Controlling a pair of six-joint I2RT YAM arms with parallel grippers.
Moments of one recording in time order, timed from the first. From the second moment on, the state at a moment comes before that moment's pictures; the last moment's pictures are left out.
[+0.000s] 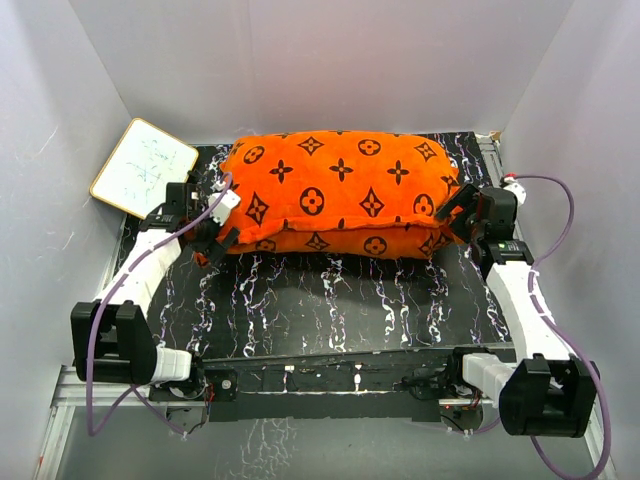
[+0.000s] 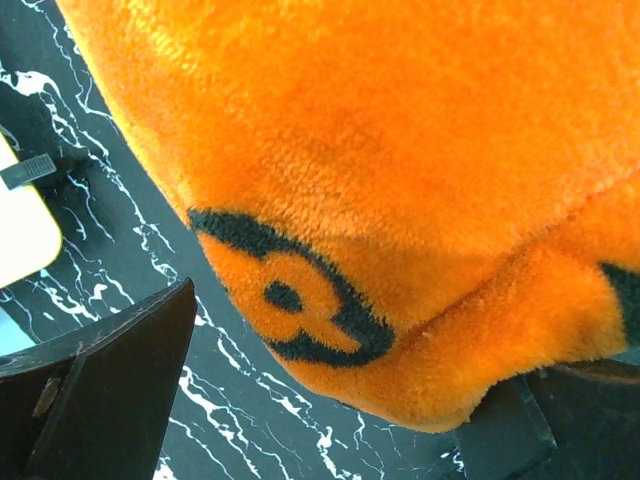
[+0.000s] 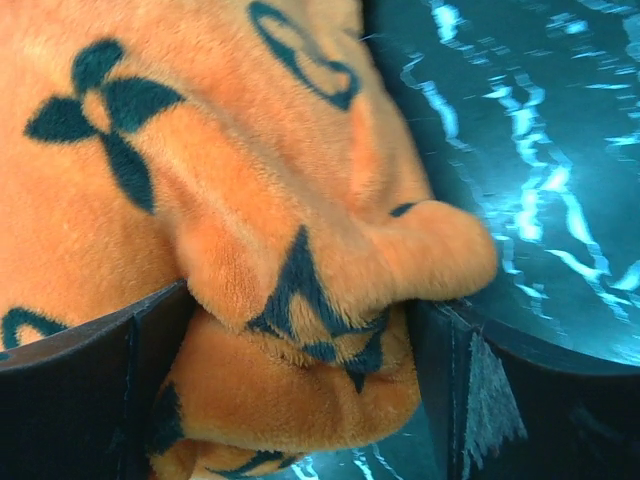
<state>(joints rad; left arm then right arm) -0.07 1.33 0.97 -0.62 0.13 0.64 -0.03 1.05 0.84 -0.37 0.13 0.59</state>
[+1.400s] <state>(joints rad) -0.05 1.39 2.30 -1.39 0.20 0.45 0.04 0.81 1.31 -0.63 -0.14 0.72</state>
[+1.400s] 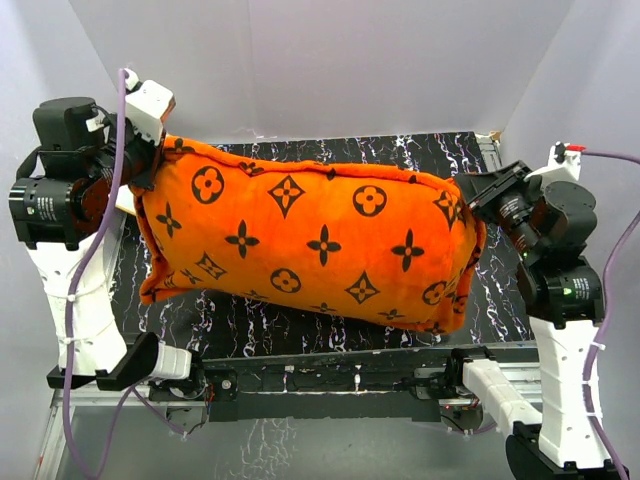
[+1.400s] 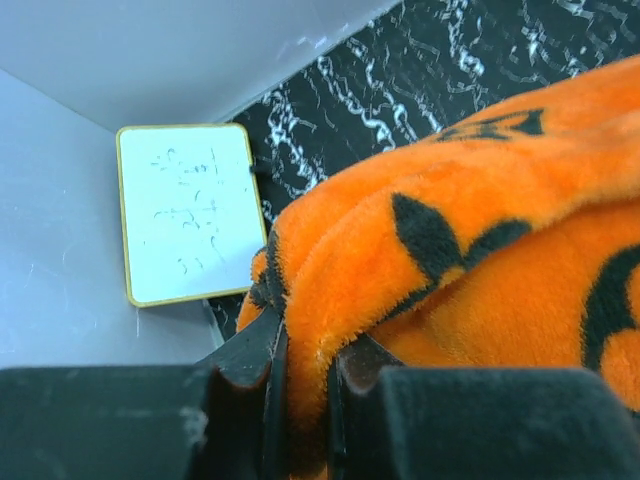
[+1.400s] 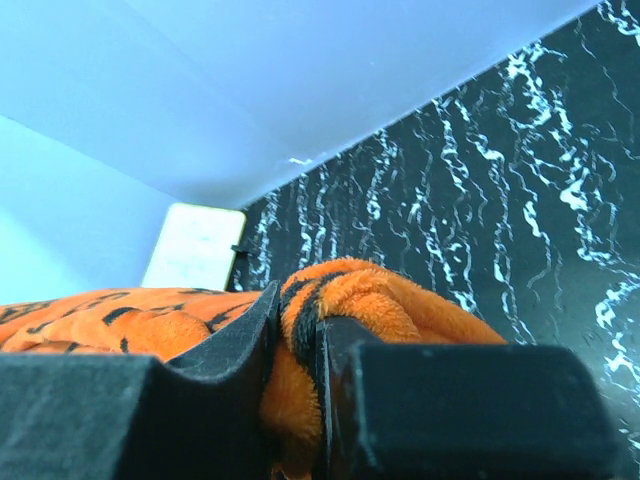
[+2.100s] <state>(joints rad) -0.14 2.07 2.41 -0.94 -0.03 0.49 0.03 1.64 1.50 -0.38 -0.07 0.64</state>
